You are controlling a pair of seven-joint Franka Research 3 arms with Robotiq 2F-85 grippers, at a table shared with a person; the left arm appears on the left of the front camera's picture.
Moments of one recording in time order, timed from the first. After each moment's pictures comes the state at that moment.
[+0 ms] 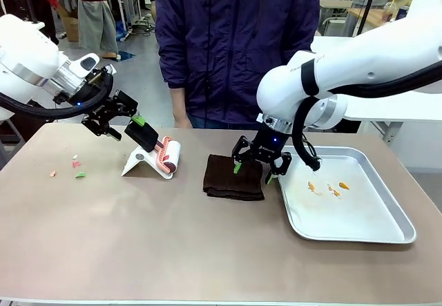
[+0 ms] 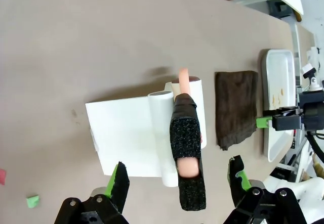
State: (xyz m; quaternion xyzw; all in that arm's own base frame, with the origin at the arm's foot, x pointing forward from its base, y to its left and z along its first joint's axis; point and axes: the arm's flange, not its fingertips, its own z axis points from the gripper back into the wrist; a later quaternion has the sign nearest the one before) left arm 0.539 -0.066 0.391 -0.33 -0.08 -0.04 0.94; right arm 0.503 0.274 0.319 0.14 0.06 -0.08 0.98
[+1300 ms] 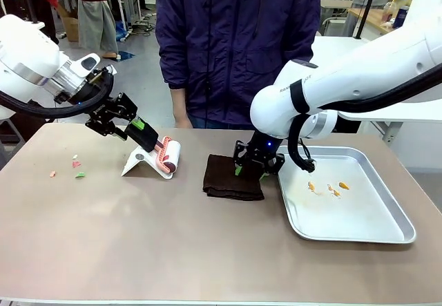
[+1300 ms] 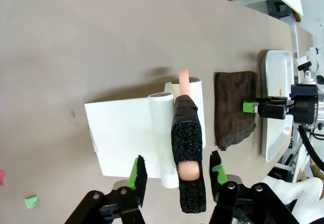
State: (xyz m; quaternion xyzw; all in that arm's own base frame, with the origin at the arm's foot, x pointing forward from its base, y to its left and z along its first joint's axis) left arm 0.543 -0.065 0.390 -0.33 -0.08 -0.04 0.94; right arm 0.518 0.280 0.299 0.13 0.00 -0.07 0.99
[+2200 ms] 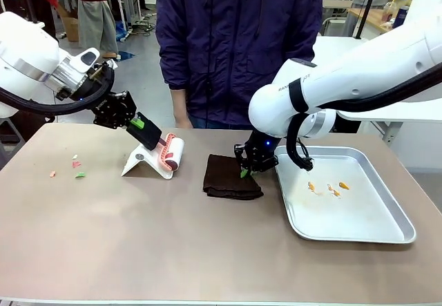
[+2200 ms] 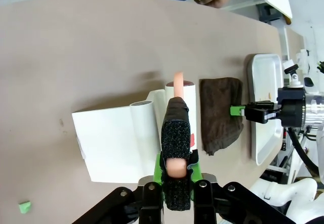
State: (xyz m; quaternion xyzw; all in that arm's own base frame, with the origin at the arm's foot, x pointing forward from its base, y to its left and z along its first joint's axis) left arm 0.543 -0.070 0.401 -0.35 -0.09 -0.04 0.93; right arm 0.518 0.285 0.302 0.14 0.00 -0.05 0.99
